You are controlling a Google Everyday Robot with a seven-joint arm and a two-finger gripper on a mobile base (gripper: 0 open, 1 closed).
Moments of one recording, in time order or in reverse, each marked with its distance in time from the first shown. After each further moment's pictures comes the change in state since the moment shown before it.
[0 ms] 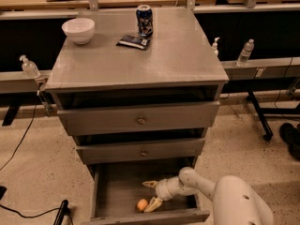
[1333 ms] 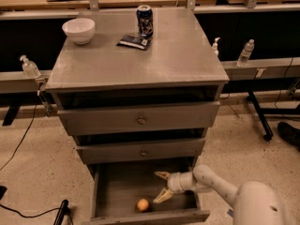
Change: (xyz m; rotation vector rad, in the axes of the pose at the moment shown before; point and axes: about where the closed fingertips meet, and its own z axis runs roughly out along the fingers) arm -0.009 -0.025 -0.074 0.164 -0.014 0.006
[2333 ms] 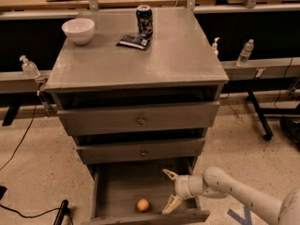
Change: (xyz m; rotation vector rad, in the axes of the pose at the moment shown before) arm -0.066 0.047 -0.071 0.043 0.060 -0.070
